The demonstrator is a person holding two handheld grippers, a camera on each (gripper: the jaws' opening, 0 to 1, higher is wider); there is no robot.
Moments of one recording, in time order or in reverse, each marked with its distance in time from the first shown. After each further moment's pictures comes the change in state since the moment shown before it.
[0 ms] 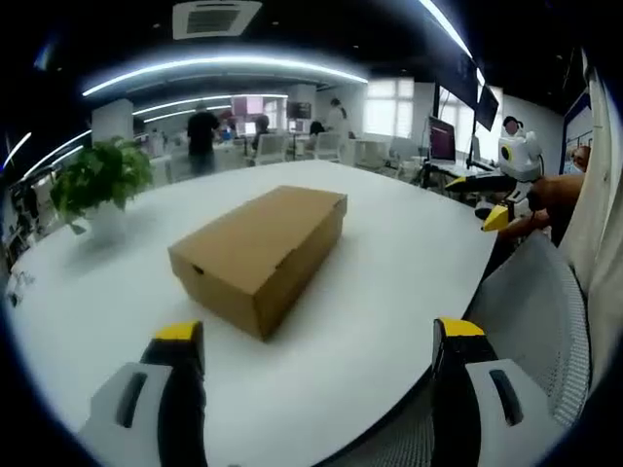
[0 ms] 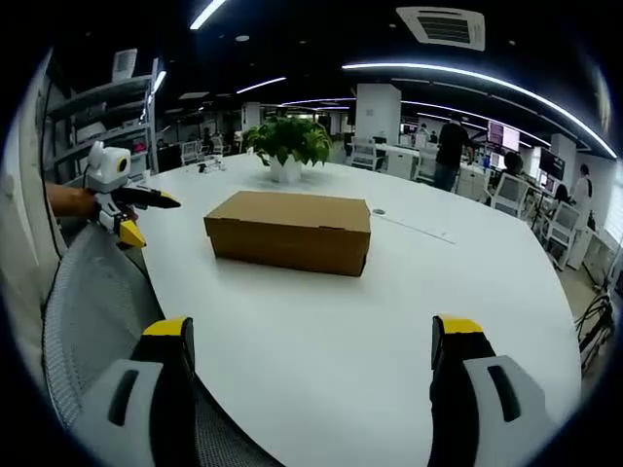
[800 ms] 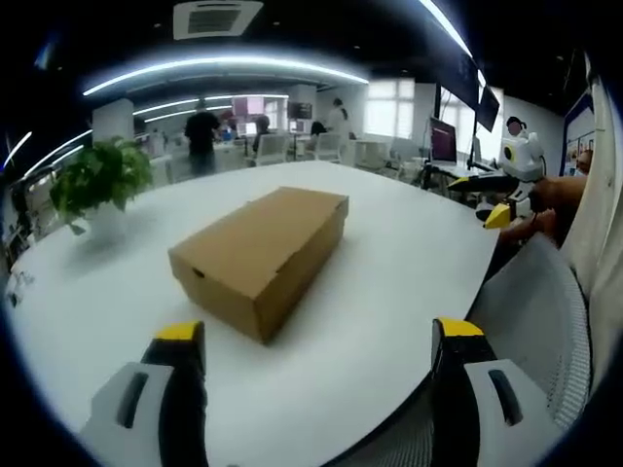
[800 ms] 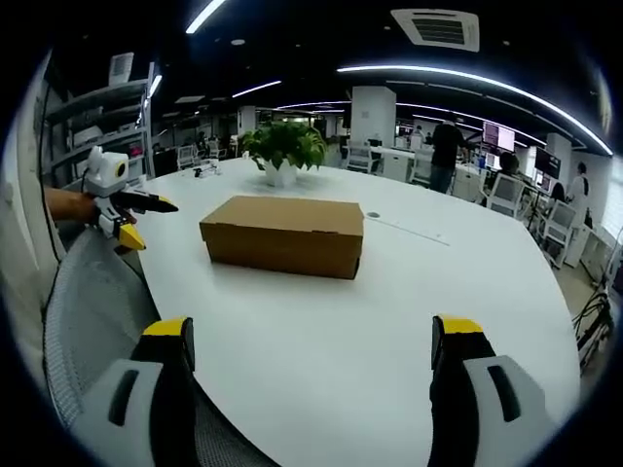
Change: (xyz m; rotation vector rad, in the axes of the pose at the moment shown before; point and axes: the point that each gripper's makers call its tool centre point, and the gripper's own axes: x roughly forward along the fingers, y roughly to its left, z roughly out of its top) left arm 0.003 0.003 0.002 -0.001 -0.003 0.003; right arm -0.004 -0.007 0.004 0.011 -0.016 -0.016
